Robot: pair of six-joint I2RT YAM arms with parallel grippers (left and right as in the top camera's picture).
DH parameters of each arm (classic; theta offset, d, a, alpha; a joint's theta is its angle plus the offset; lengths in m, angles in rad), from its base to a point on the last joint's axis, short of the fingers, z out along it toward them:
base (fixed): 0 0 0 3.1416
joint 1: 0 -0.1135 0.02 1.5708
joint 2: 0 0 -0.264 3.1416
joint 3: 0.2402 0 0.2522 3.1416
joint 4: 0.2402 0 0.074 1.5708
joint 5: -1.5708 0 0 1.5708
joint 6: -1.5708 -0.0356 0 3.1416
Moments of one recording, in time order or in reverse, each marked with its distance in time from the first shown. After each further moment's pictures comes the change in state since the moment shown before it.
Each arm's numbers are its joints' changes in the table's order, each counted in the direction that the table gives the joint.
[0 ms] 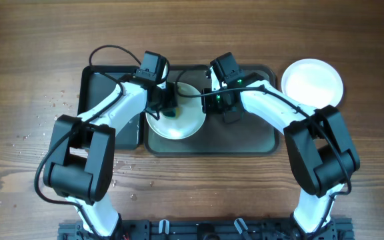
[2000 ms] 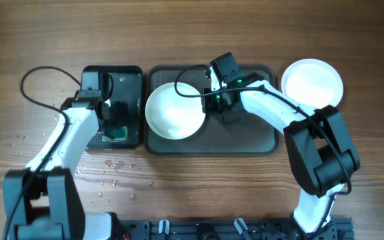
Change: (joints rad) left arm -0.325 -0.327 -0.243 0.124 0.336 -0.145; right arm 0.000 0.000 0.000 -0.004 0.004 0.000
